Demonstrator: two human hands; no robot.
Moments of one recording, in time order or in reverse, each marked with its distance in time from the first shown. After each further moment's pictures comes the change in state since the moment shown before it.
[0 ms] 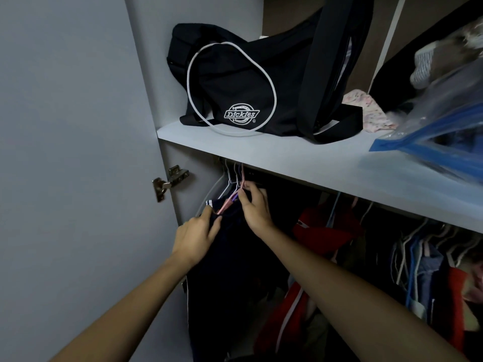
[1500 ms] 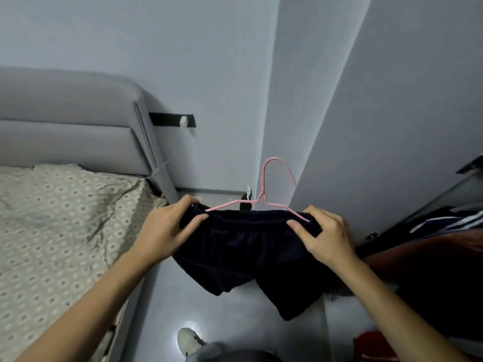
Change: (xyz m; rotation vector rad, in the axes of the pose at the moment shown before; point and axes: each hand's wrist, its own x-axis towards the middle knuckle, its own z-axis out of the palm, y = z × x) left_hand -0.530 -0.049 -0.308 0.262 0.279 -0.717; right_hand -0.329 -0.161 0.124 -0.010 -0.837 -0.876
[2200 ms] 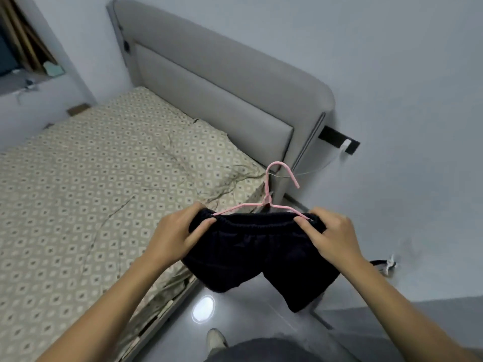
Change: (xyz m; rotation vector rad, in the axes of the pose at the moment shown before) left_hand -0.216 -0.226 -0.150 0.094 0.272 -0.625; right_hand 0.131 -0.273 0.291 0.209 -0.389 -0.419
